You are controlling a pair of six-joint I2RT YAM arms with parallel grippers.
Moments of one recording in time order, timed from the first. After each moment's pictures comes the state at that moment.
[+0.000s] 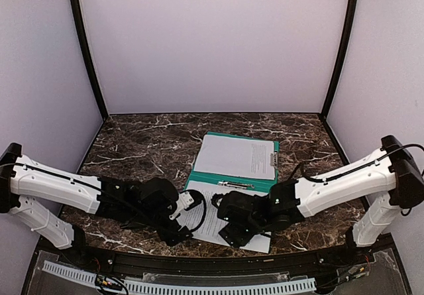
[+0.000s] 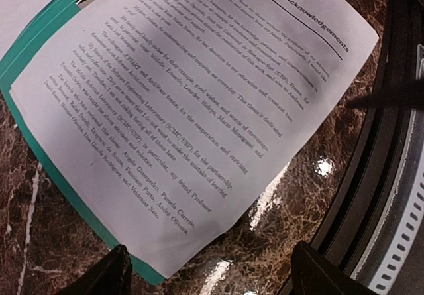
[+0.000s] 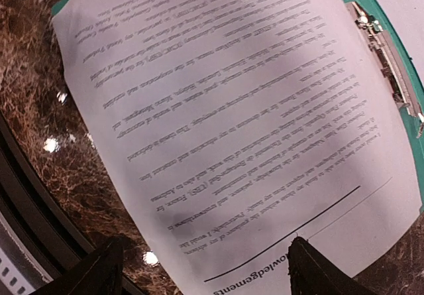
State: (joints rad) left arm -1.22 1.37 0.73 -0.36 -0.07 -0.21; right arm 1.38 1.62 1.01 -0.56 0.29 0.48
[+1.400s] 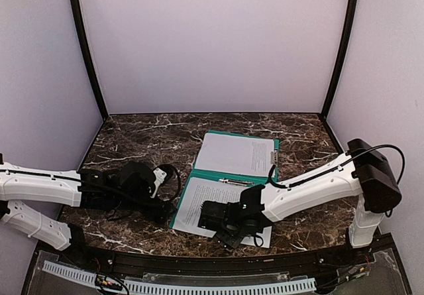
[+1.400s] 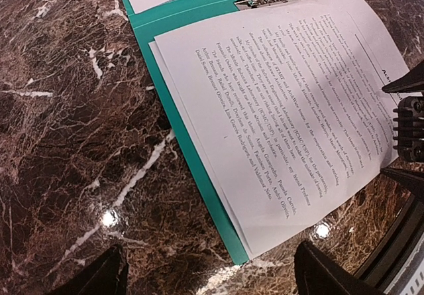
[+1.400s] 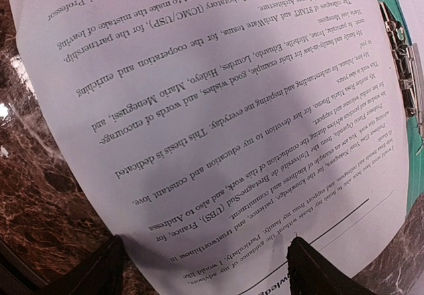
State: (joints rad) left arm -1.04 1.18 0.65 -0.39 -0.21 -0.38; right arm 1.40 1.88 1.21 -0.72 0.38 0.40
